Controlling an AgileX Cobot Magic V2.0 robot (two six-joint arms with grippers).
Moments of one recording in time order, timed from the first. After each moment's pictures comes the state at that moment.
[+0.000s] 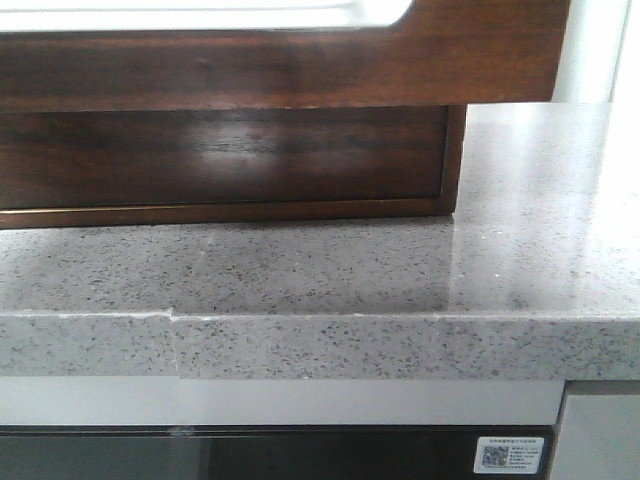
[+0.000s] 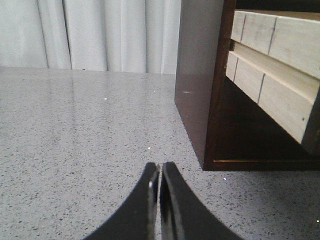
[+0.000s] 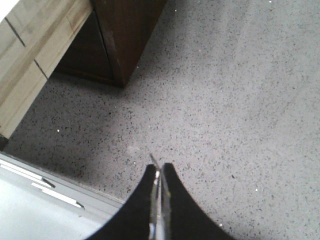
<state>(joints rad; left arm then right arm) -0.06 0.00 0.00 -0.06 0.09 0.02 -0.01 0.64 -0.73 0.36 0.79 -0.41</state>
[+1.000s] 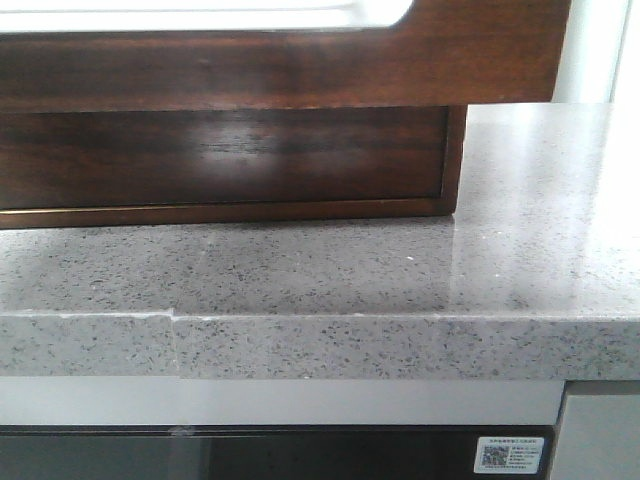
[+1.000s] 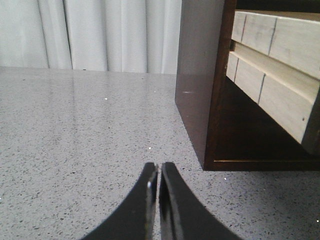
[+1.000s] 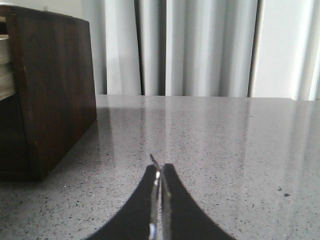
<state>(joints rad) -0.06 0.00 0.00 -0.06 0.09 0.02 -0.01 -0.01 0.01 0.02 -0.02 -0.03</state>
